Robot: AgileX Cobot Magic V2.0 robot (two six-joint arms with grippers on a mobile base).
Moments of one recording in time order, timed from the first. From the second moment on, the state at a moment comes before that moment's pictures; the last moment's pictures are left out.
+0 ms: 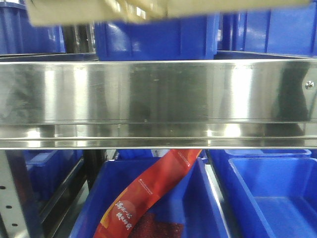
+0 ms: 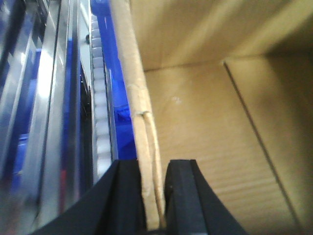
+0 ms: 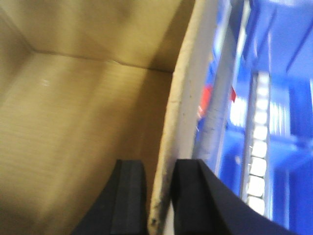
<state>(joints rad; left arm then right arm) -0.41 1.52 -2.00 0.22 1.22 -0.28 0.33 1.52 -2.08 0.12 1.27 -0.01</state>
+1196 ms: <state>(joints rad) -0.58 1.18 -1.61 0.26 1.23 -0.37 0.41 1.14 -1.58 0.13 1.22 0.04</state>
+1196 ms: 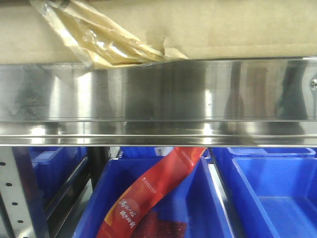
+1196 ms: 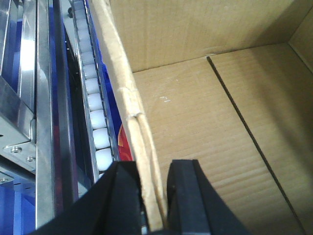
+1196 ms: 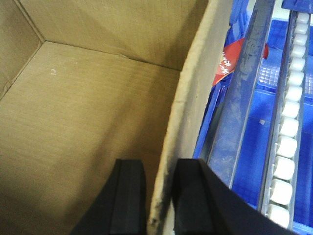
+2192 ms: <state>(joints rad) -0.58 1.18 -1.60 0.27 1.23 -0.37 0.41 1.14 -1.58 0.13 1.22 0.04</state>
